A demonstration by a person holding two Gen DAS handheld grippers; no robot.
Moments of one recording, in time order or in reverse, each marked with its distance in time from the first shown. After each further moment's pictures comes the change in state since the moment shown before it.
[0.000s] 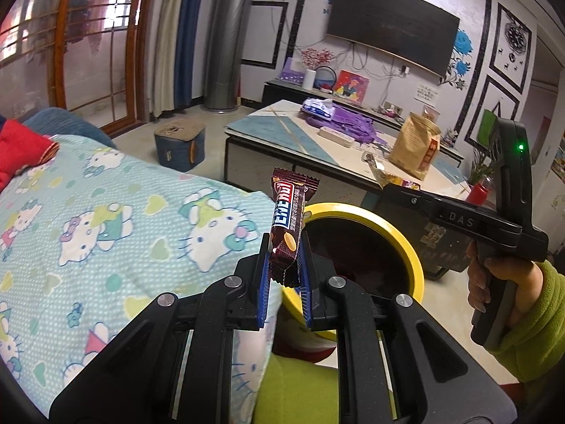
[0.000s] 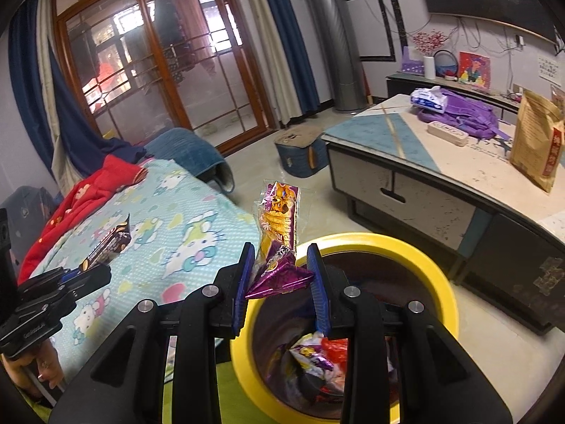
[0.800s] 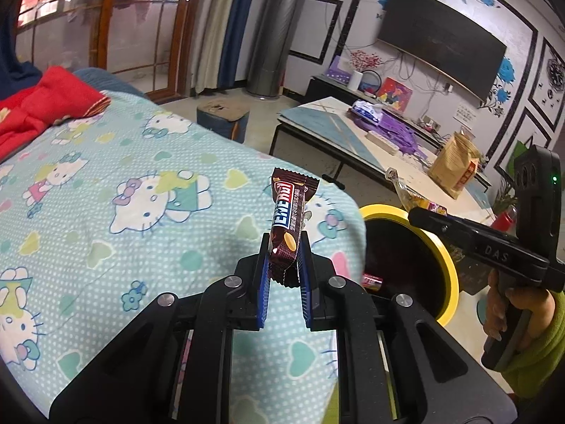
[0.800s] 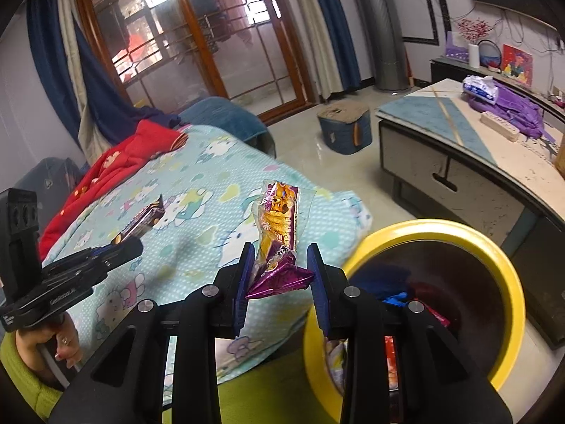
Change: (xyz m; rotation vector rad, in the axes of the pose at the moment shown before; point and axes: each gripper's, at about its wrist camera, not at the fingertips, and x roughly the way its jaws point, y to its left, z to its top) left arm -0.018 0.082 -0.011 -0.167 0.026 0.100; right arm 0.046 0.072 0.000 -0.068 0.107 0.142
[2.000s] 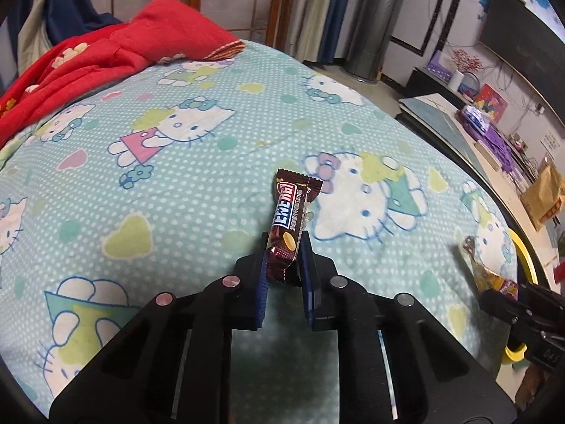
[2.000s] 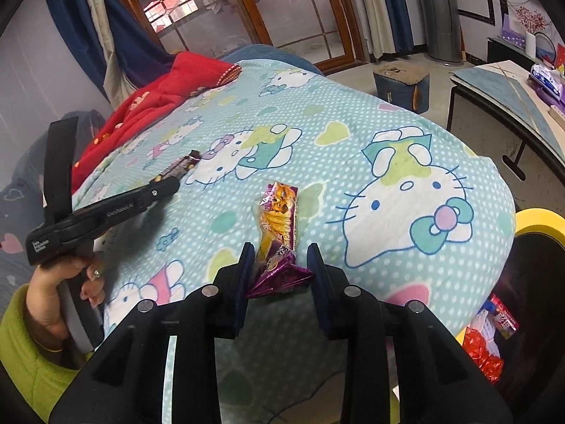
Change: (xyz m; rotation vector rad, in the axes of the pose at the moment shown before) left arm 0.025 0.153 -0.003 -0.181 0.105 0.309; right arm 0.104 0.096 -0.019 -0.088 0.206 0.157
